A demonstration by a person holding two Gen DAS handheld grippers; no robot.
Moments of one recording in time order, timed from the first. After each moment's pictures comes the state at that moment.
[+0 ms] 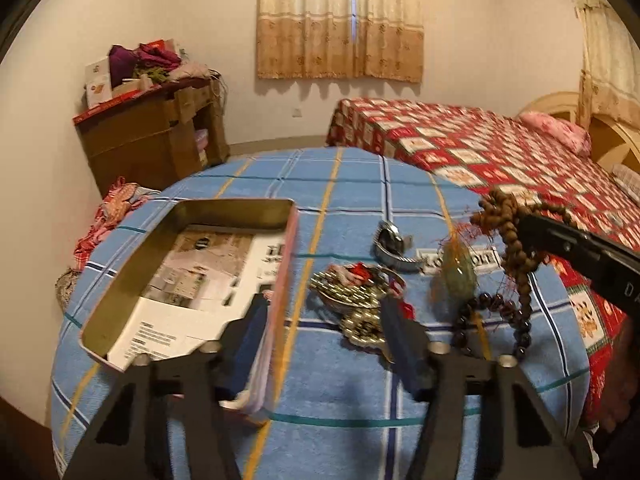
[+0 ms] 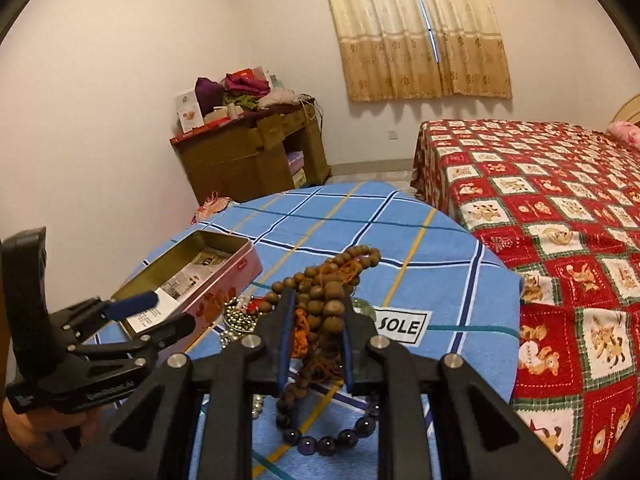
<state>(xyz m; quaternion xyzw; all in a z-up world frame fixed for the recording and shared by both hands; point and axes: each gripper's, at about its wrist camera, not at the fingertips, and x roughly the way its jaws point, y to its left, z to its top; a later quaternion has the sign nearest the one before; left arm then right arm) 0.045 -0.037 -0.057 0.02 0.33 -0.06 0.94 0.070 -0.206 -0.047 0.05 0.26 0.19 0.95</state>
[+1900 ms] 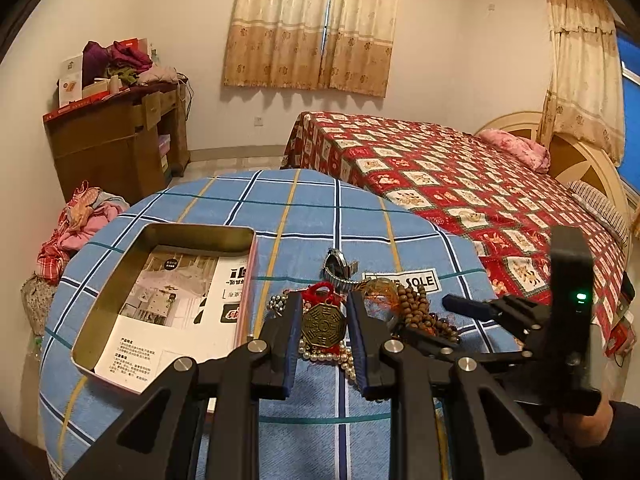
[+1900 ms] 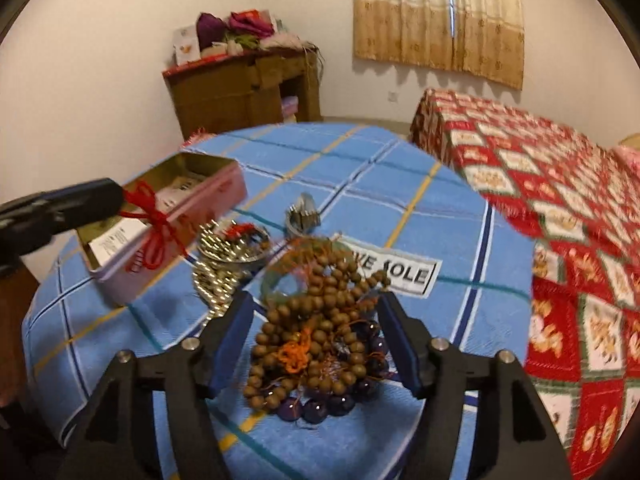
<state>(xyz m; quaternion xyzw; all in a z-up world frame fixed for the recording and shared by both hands) 0.034 -0.032 -0.022 -0.02 0.31 -0.14 0.94 0.085 -0.184 -0.090 -0.02 0.35 0.18 0.92</state>
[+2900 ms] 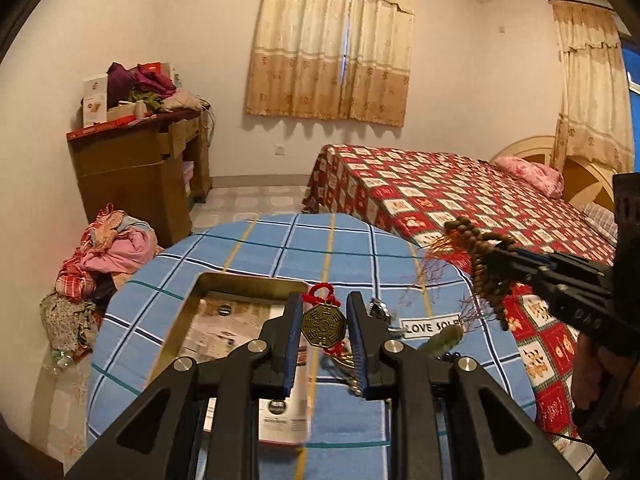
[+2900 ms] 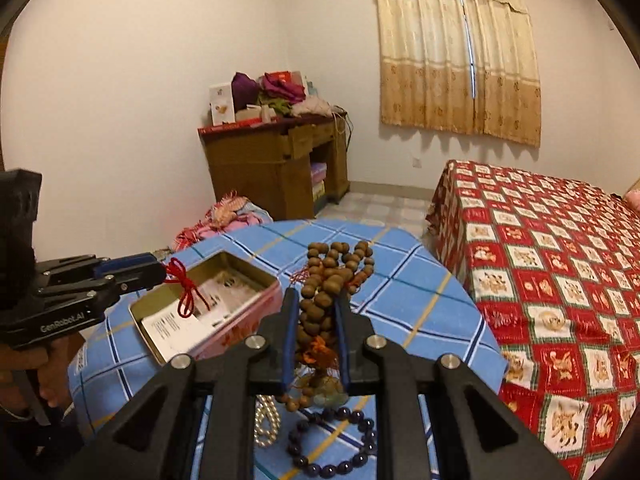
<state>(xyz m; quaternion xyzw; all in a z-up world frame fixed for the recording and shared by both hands) 0.036 0.014 0.023 -0.02 0.26 -0.10 0.96 0.074 -0.181 0.018 -0.02 0.22 0.24 0.95</state>
